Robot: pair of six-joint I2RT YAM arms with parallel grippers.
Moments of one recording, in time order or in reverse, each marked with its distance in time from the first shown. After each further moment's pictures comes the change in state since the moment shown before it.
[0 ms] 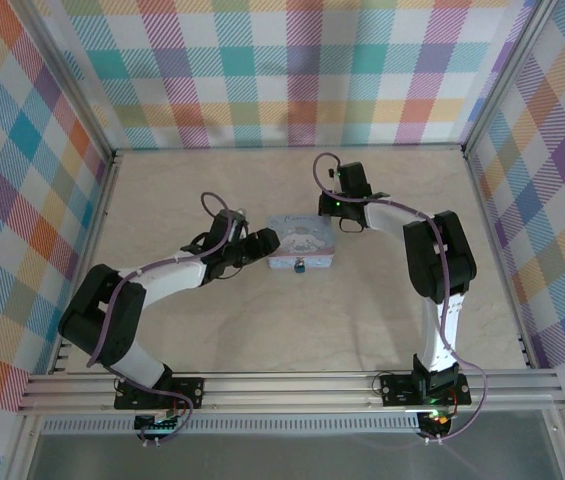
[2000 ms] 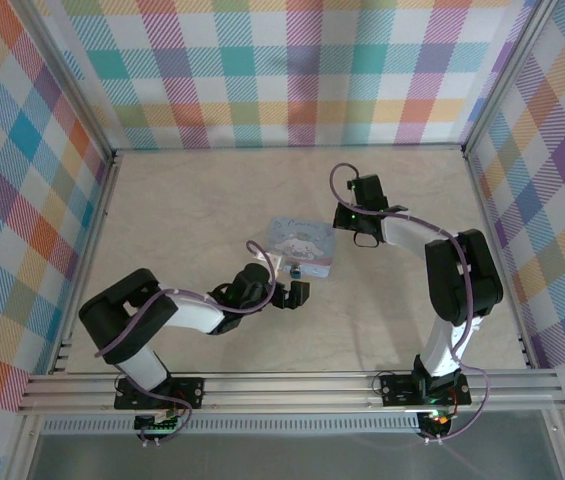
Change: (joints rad) left arm -0.348 0.078 -0.310 0.589 -0.230 0.377; right arm -0.016 -0.216 -0.226 -0.043 0.067 0.065
